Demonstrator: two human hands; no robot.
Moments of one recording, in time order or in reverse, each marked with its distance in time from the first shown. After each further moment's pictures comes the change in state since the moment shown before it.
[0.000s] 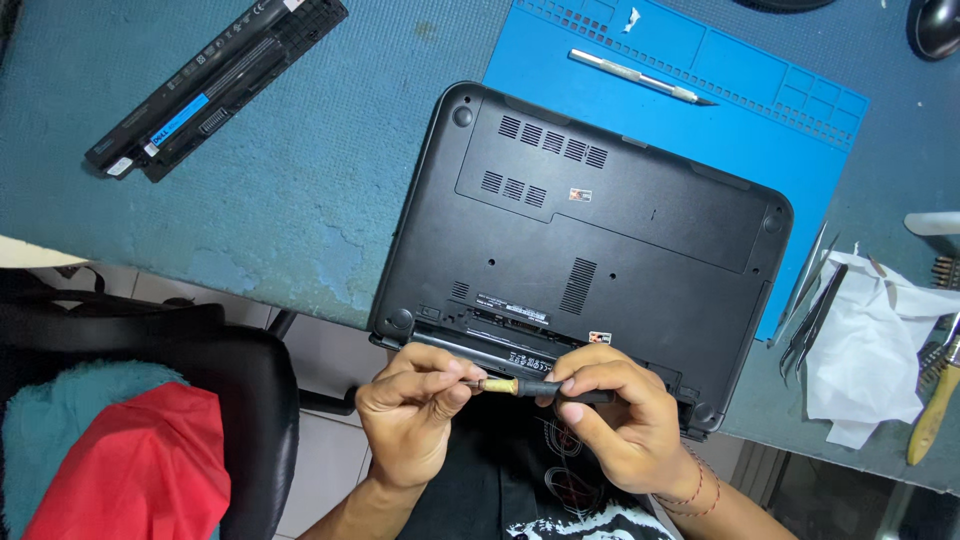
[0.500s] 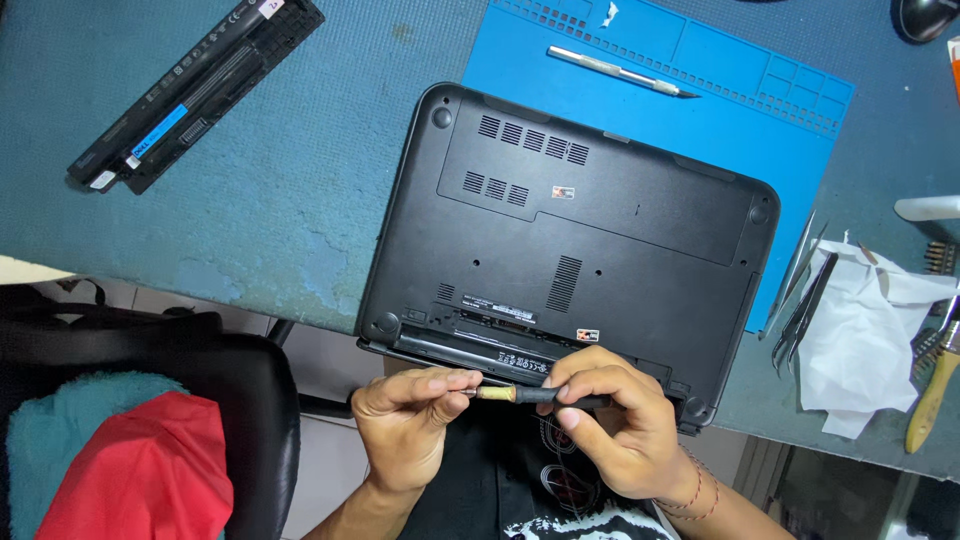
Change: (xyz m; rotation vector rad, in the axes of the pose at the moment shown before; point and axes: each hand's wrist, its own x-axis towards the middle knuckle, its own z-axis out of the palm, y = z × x) left_hand -0.012 -0.011 -0.008 0.056 0.047 -0.059; right_hand -0.006 -0.004 -0.006 0.009 -0.001 0.027
